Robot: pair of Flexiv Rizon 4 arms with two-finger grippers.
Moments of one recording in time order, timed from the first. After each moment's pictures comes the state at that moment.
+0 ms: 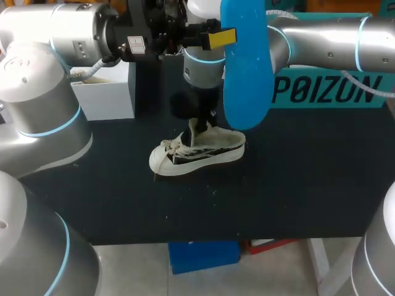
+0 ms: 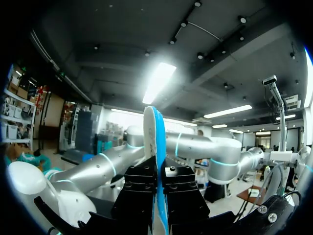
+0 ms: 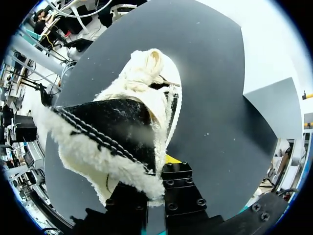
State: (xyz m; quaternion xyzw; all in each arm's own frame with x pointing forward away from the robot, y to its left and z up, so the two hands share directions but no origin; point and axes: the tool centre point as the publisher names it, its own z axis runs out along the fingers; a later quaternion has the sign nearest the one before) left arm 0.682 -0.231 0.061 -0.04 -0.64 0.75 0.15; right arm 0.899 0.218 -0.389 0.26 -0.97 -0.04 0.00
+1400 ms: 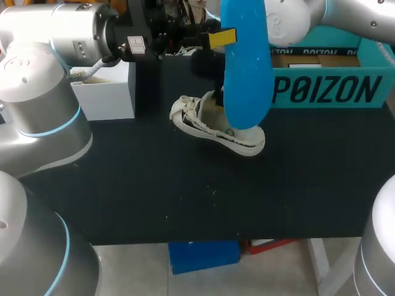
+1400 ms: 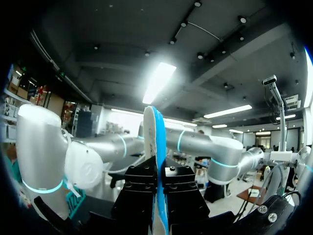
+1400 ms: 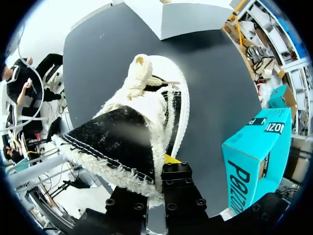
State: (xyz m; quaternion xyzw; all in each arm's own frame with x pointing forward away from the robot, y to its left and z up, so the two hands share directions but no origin) left arm 0.682 -0.231 0.061 -0.04 -0.64 0.75 0.15; right arm 0.882 0.154 -0.291 -0.23 -0.97 0.00 0.00
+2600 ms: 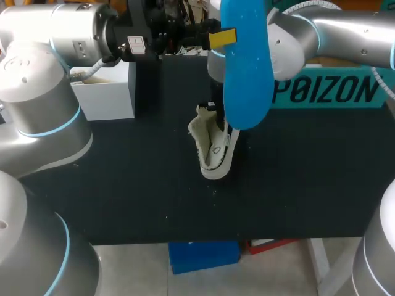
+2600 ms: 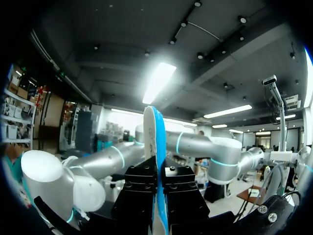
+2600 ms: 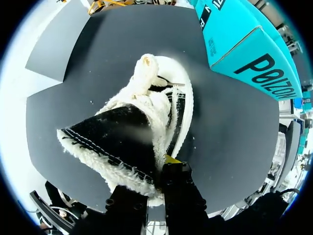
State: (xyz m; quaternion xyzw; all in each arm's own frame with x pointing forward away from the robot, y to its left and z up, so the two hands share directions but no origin) left arm 0.682 -0.231 0.061 -0.04 -0.64 0.75 0.15; right arm 0.884 0.151 -0.369 -0.69 -0.73 -0.01 -0.01
